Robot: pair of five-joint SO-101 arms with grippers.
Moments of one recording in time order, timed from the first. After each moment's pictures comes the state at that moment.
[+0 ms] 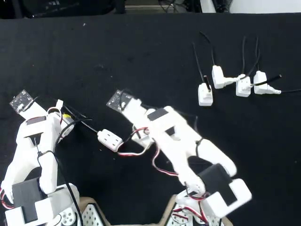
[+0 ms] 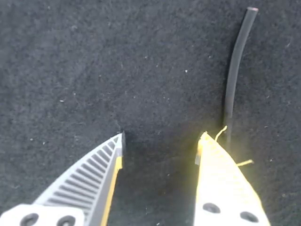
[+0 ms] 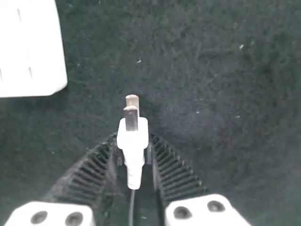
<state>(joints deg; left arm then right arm) -22.9 -15.8 55.3 39.5 28.8 -28.0 -4.7 44.5 46.6 26.2</state>
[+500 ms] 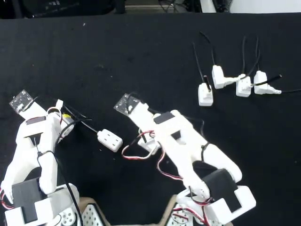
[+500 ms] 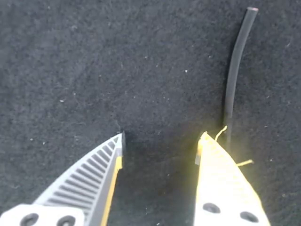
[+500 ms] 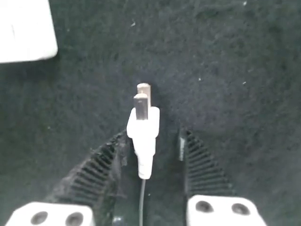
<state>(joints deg) -22.9 -15.8 55.3 39.5 28.8 -26.9 -7.6 49.8 48.2 26.2</state>
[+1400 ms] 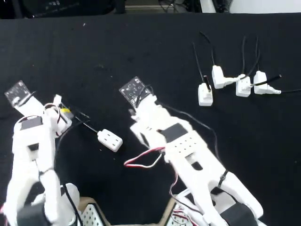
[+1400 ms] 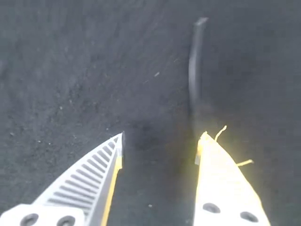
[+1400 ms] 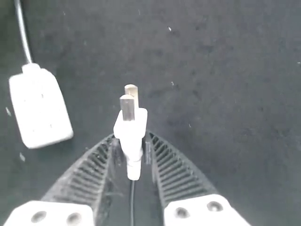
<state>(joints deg) -22.5 -30.8 54.8 46.8 23.7 -30.5 -31.0 57.2 36.9 8.6</state>
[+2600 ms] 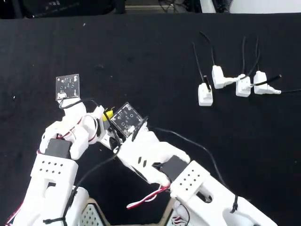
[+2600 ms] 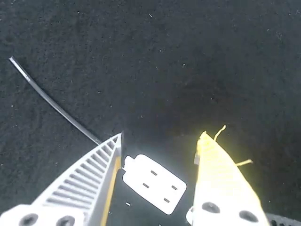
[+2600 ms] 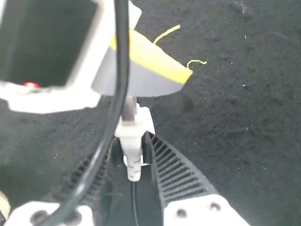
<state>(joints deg) 3.3 -58.2 63.3 48.0 12.8 -45.9 -53.0 73.4 28.9 -0.9</state>
